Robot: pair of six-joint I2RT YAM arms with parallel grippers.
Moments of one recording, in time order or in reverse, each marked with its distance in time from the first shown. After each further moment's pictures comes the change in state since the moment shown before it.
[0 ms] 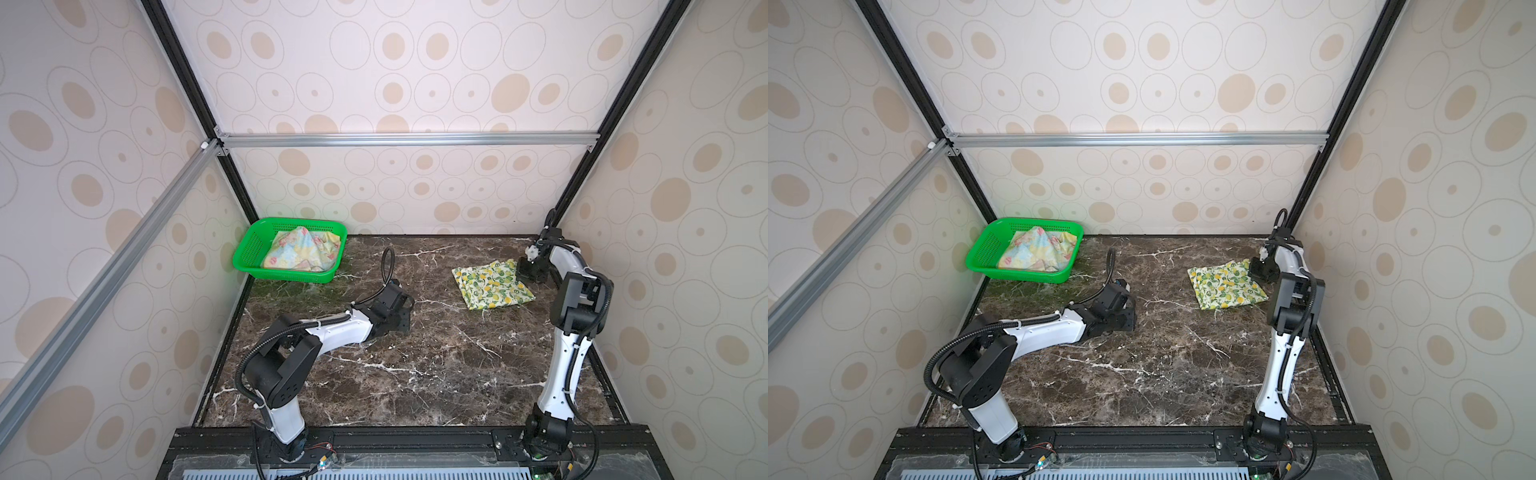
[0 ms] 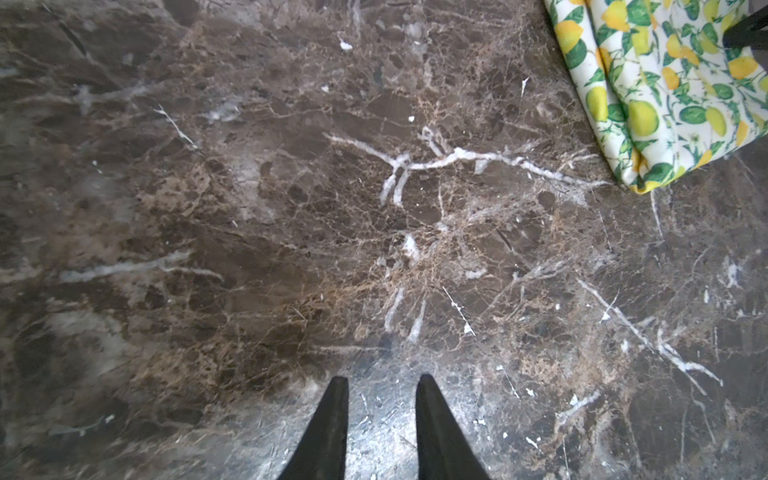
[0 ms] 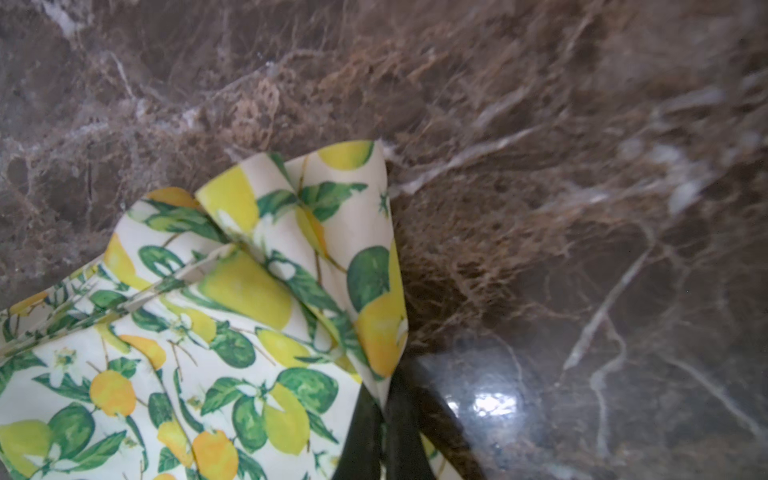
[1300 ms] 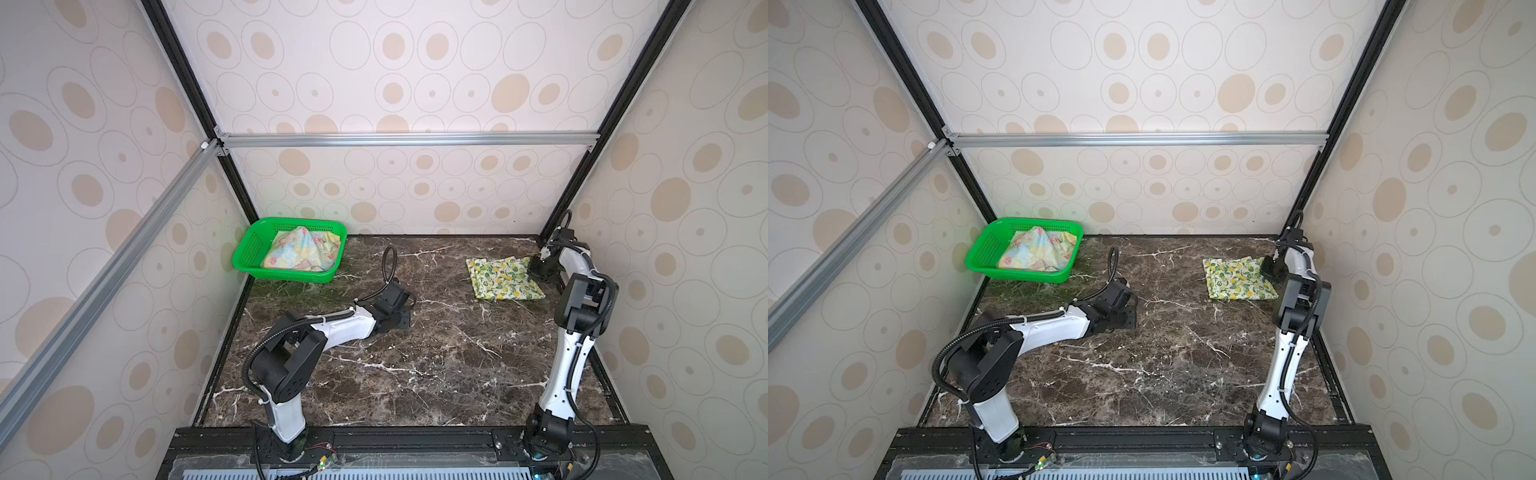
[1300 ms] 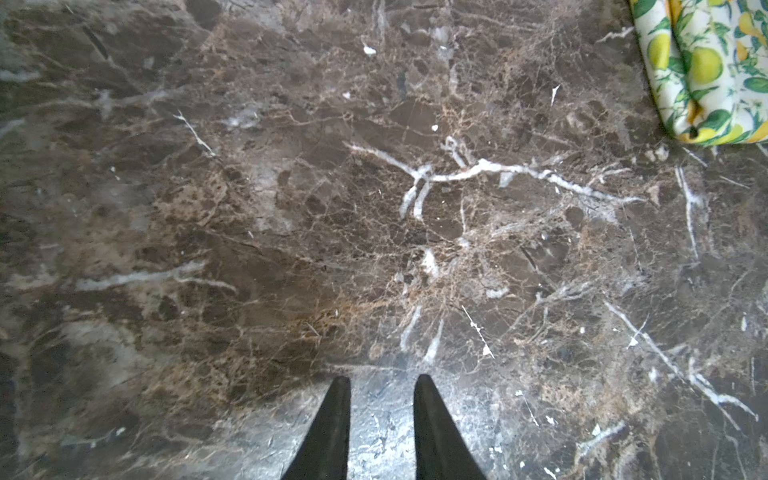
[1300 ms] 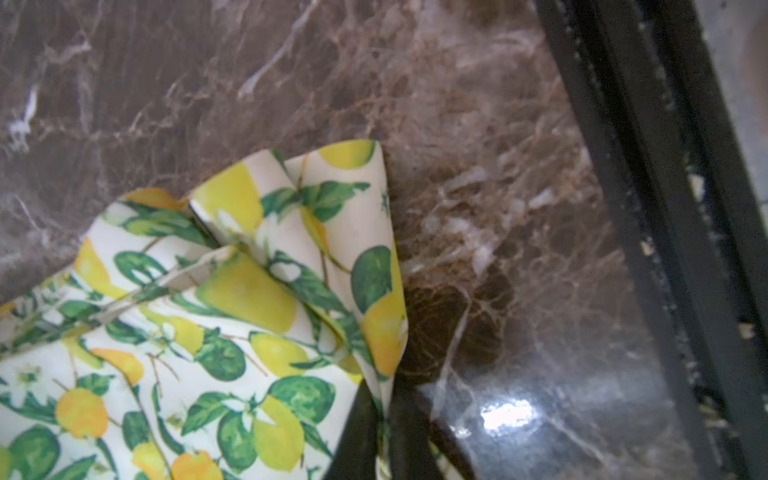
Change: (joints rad) left arm 0.005 0.041 0.043 -0.036 -0.034 -0.022; right arm -0.063 0.055 0.064 0.029 0.040 0.091
